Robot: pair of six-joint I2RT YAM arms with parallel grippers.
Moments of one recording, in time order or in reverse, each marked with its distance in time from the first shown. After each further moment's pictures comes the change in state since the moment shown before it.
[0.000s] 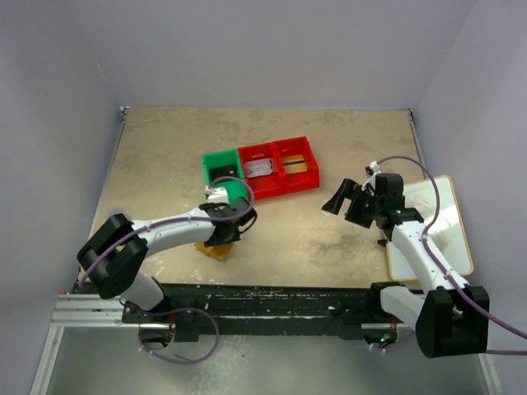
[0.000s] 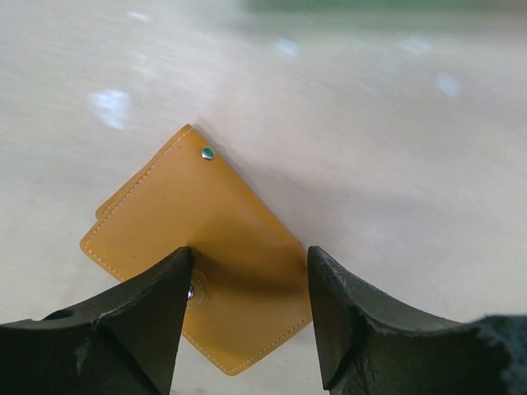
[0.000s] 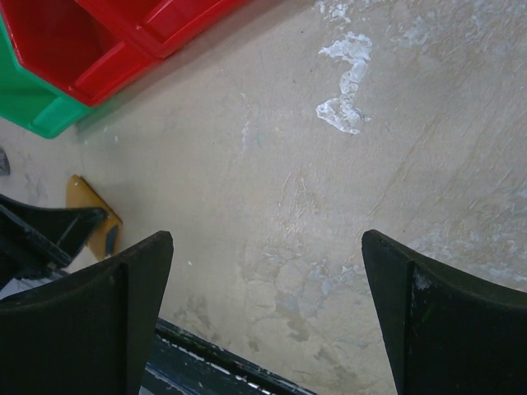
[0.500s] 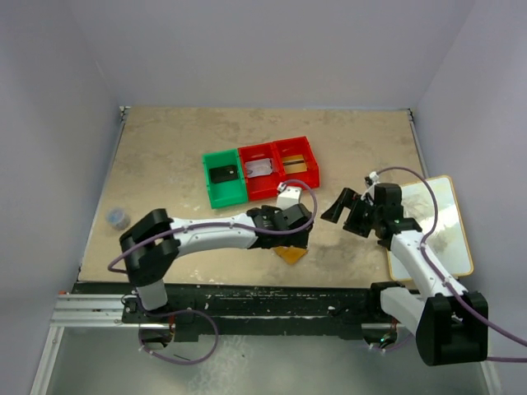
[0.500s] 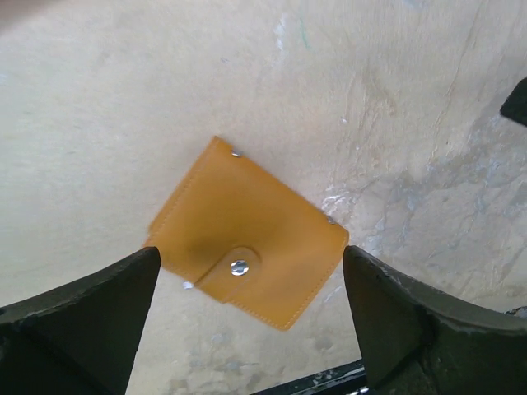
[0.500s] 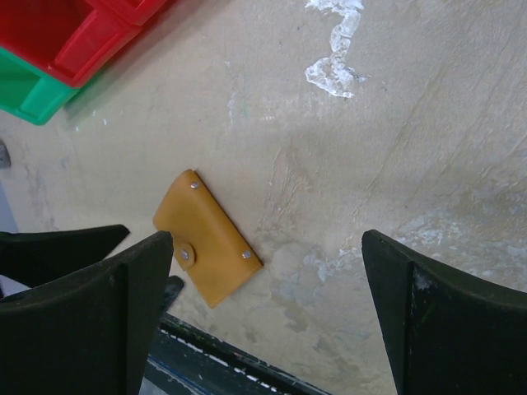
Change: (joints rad) left arm -0.353 0.292 0.418 0.214 0.104 0.177; right arm 0.000 -0.043 -0.103 0.030 -0.021 0.043
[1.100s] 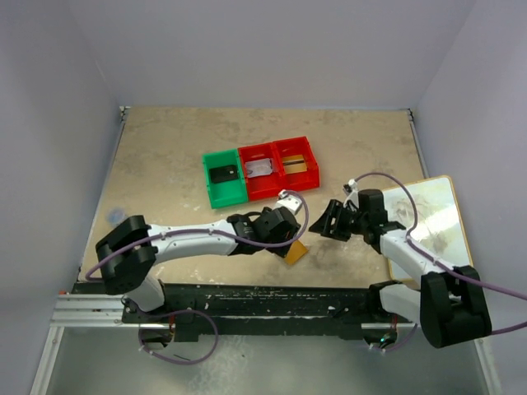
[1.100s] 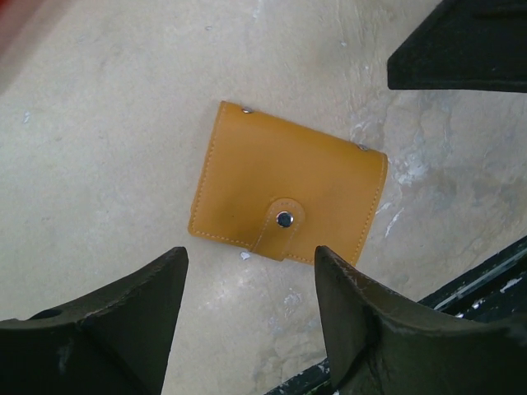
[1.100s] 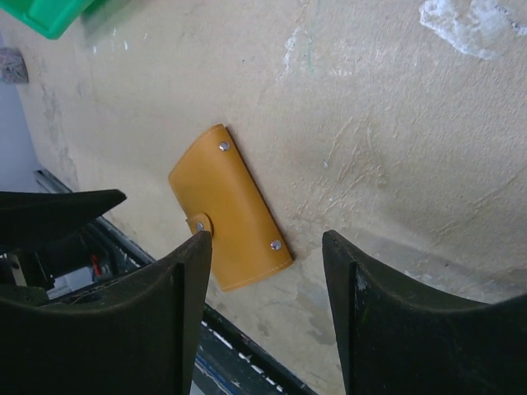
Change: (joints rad) left arm 0.016 -0.227 -0.232 0.136 0.067 0.358; right arm 0.122 0.116 -0.104 0.230 -0.140 0.026
